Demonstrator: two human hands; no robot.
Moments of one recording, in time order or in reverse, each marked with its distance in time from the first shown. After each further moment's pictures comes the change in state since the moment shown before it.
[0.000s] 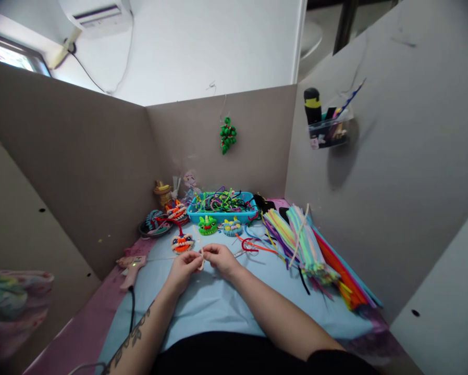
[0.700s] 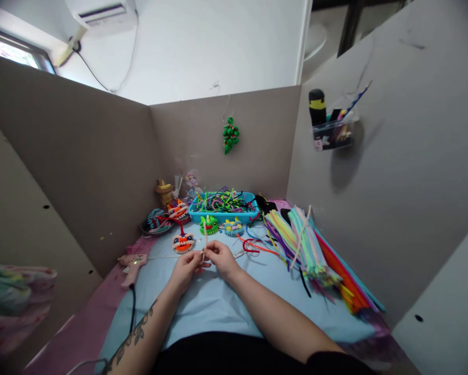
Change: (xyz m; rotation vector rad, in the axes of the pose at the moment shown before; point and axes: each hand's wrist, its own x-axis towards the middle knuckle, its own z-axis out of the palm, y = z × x) left_hand -0.002 -0.002 0.003 -0.045 -0.014 -0.068; right_hand 0.000 0.000 0.007 -0.047 0.101 -0.145
